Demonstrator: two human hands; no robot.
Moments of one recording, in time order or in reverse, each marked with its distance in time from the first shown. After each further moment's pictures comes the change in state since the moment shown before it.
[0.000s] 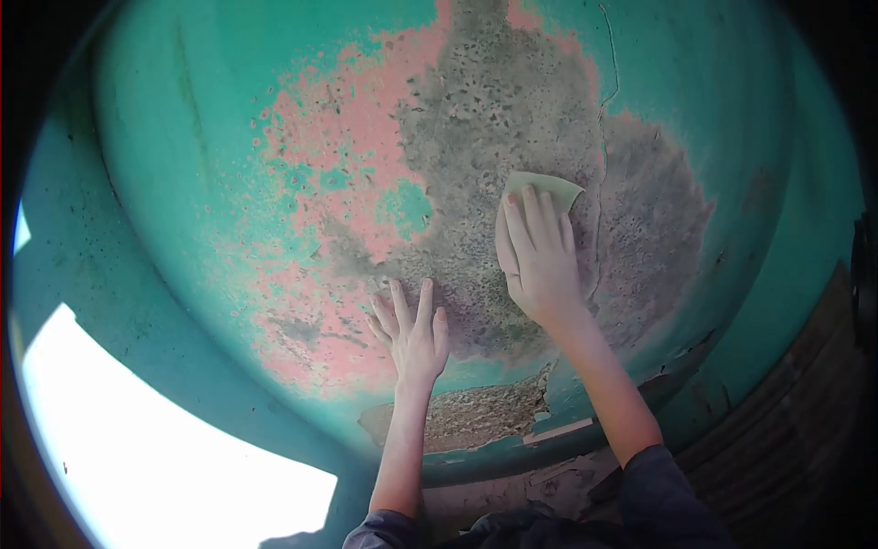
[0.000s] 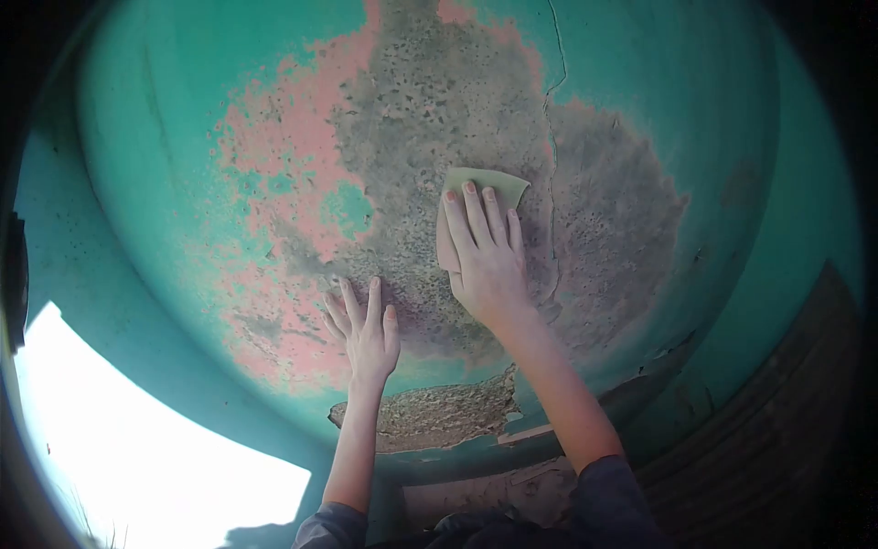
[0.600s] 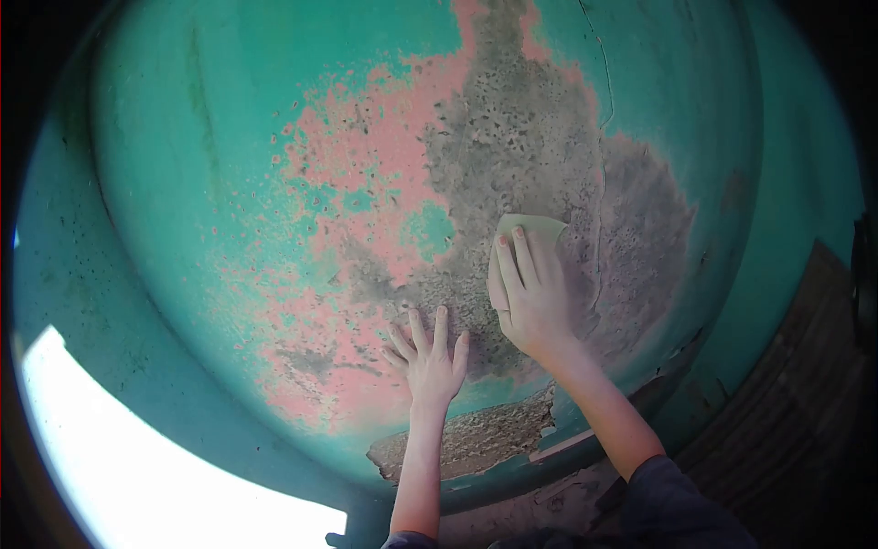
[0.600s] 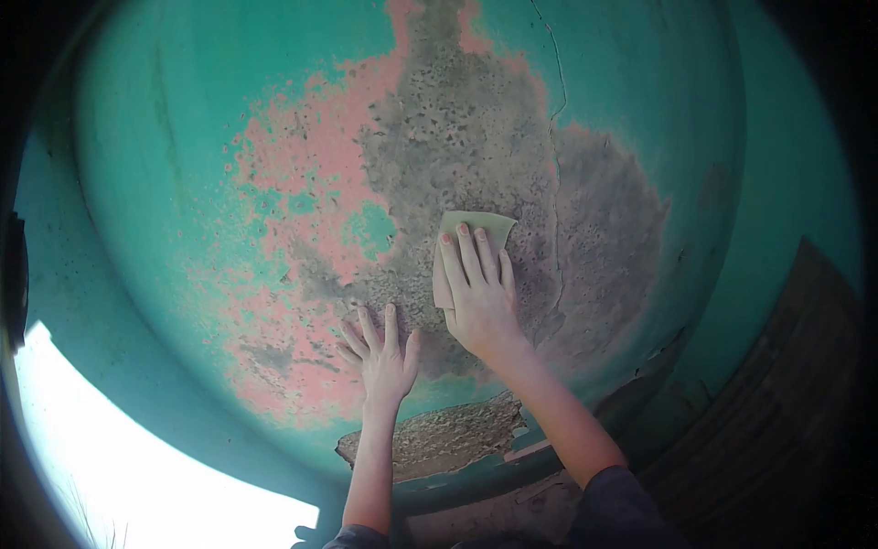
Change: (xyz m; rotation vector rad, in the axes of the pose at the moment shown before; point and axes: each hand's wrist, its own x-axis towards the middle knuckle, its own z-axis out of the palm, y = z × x) left_hand 0.003 -0.012 -0.003 -0.025 -0.281 -0.044; right_hand -0.010 -0.044 0.015 -0.143 -0.001 0.023
